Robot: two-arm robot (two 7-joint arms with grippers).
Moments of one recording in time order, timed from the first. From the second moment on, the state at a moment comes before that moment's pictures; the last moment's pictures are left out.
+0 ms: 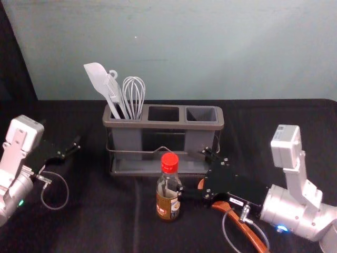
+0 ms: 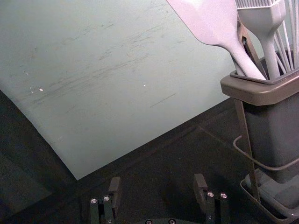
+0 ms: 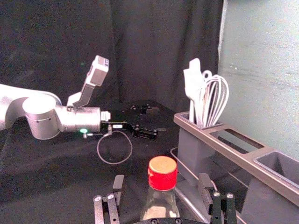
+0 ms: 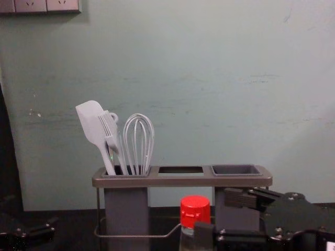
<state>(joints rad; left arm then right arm) -0.20 0.60 0.45 -1.41 -0.25 -0.12 0.03 0.13 0.60 -0.47 -1.71 0.48 -0.07 0.56</state>
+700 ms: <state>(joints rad) -0.20 0.60 0.45 -1.41 -0.25 -0.12 0.03 0.19 0.52 -0.50 -1.62 0.47 -0.05 0.60</state>
